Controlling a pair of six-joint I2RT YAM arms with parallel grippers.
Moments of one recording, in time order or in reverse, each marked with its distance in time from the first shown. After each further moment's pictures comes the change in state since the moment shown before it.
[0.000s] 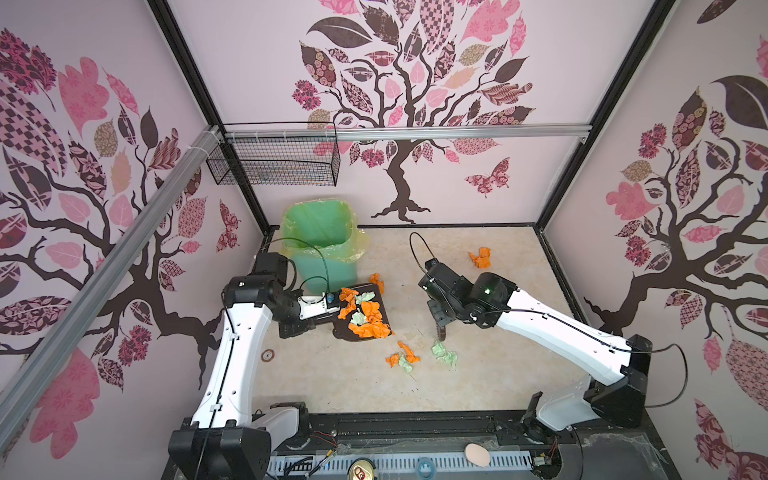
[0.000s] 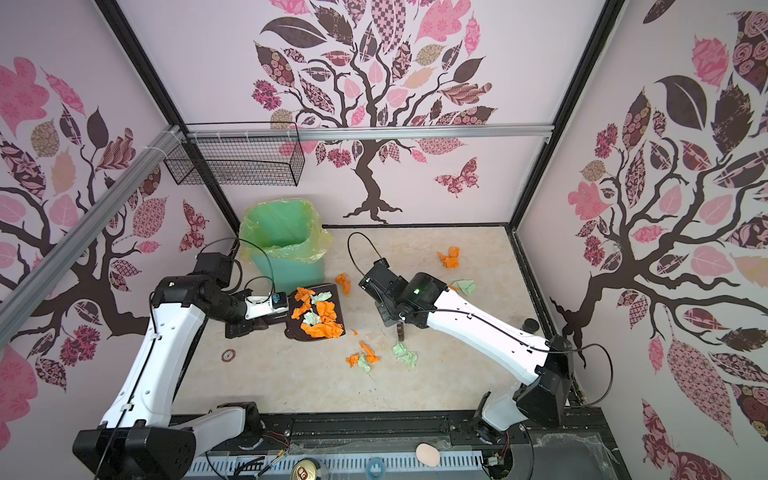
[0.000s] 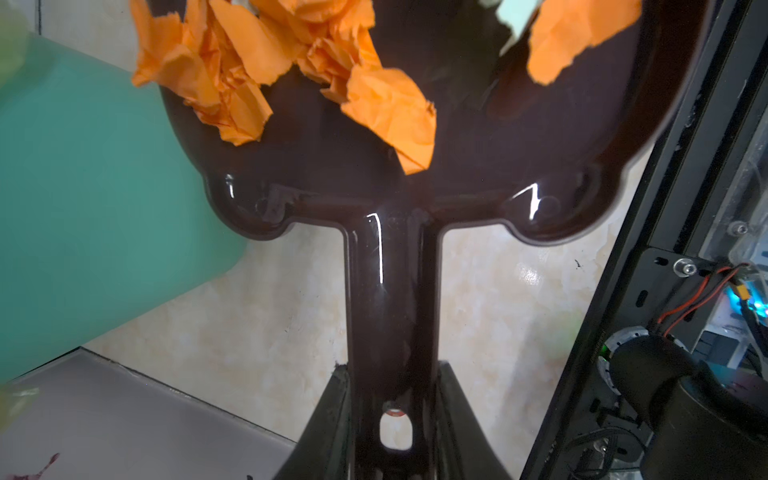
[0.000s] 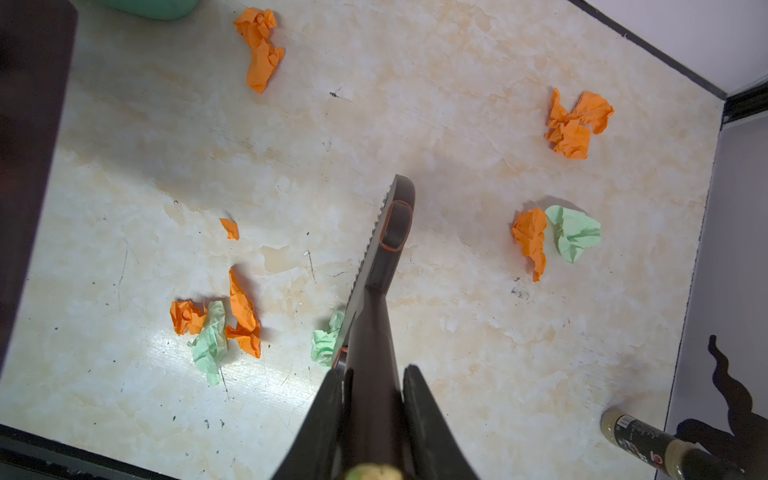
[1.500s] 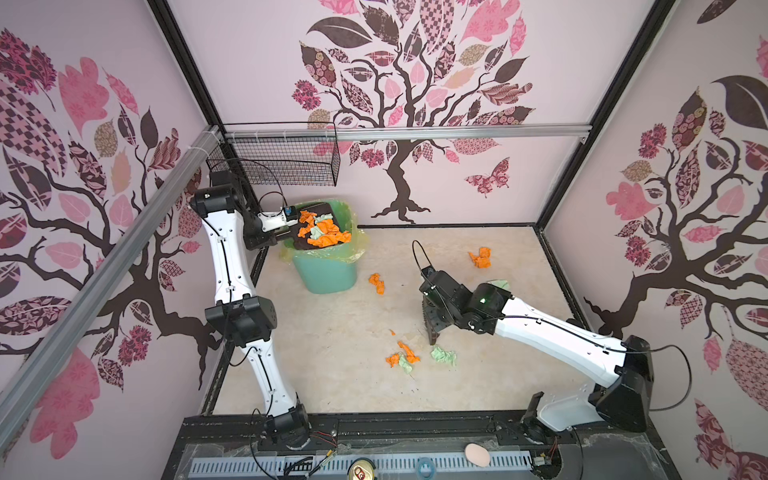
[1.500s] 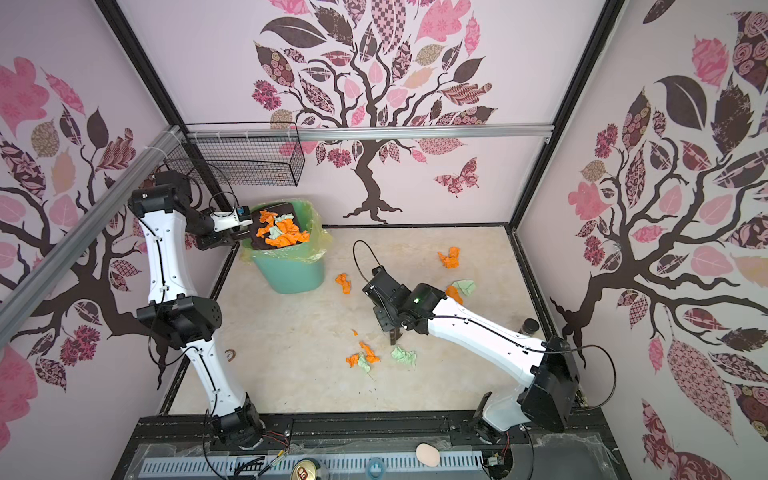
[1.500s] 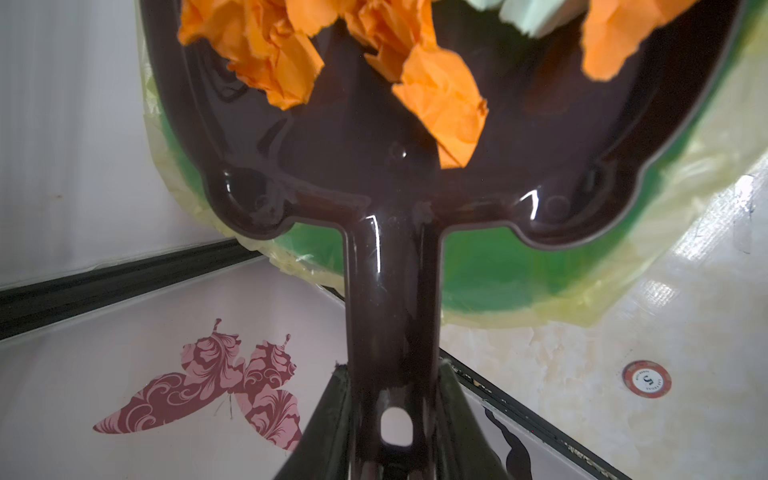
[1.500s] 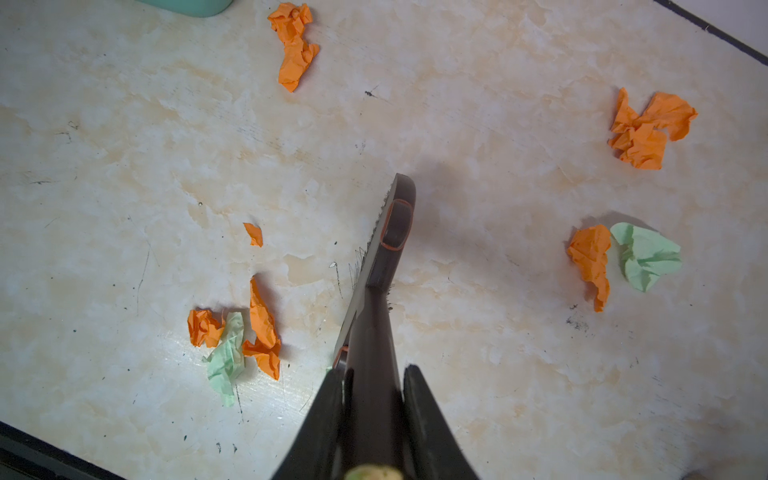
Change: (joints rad) left arm 0.277 0.954 1.339 -0.209 -0.012 0.081; right arm -0.020 -0.026 -0.166 0.215 -0.091 -0.039
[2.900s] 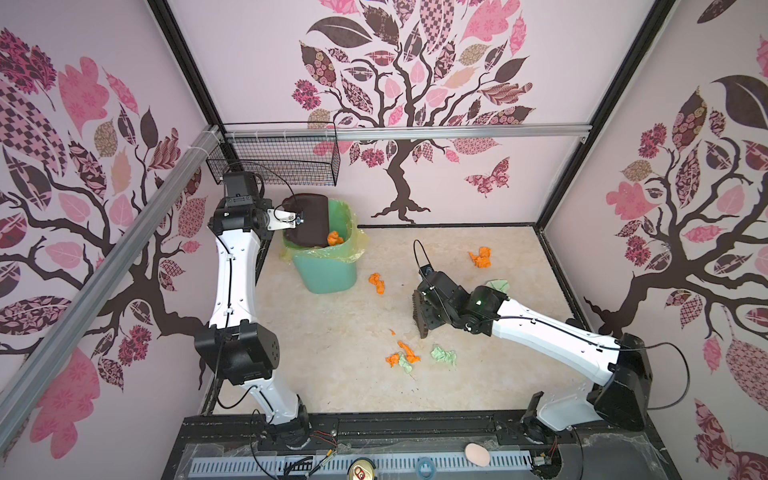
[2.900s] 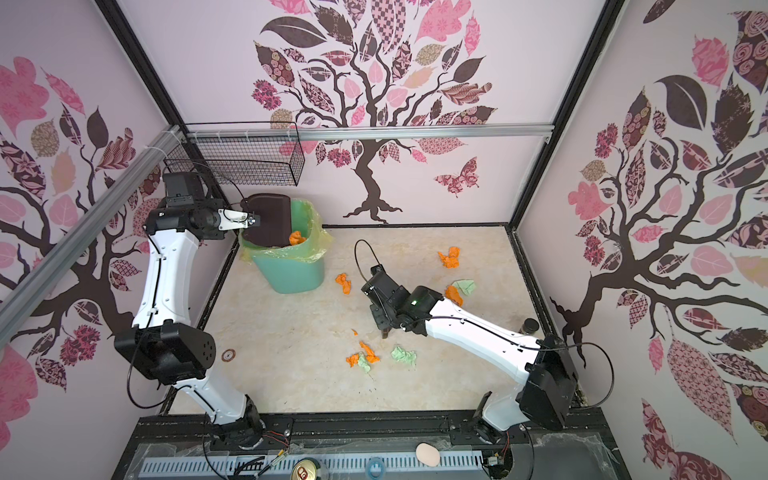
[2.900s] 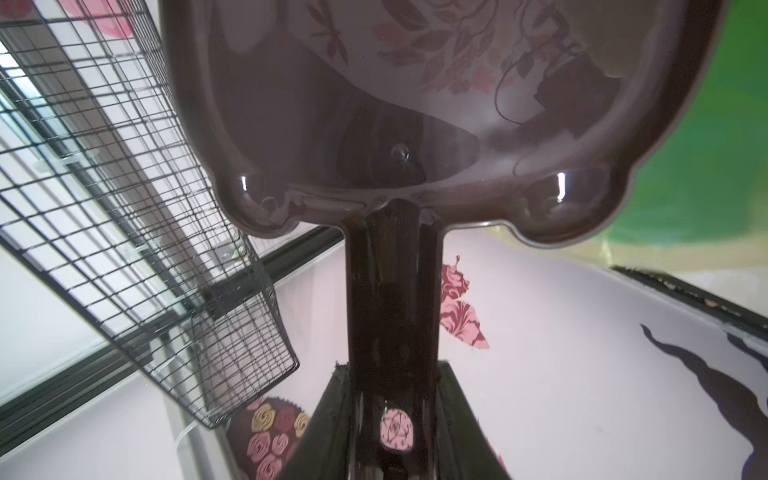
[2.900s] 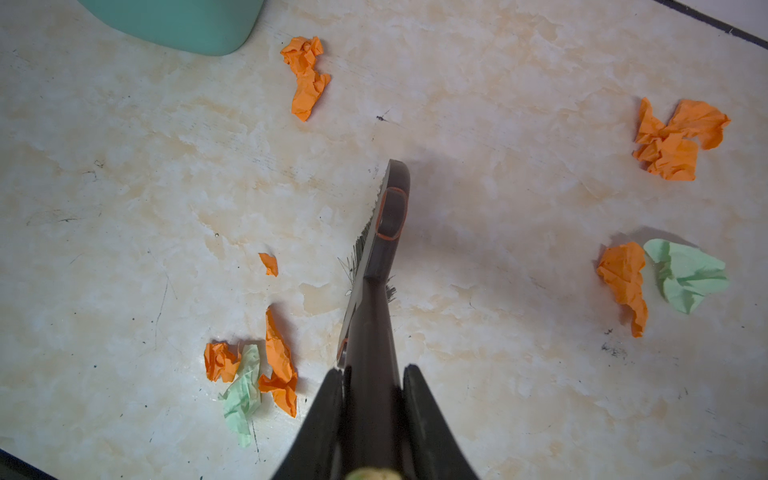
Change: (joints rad) left arm -0.123 -0.435 -0.682 0.716 -0.337 0.313; right arm 0.001 0.006 -0.050 0.116 -0.011 0.024
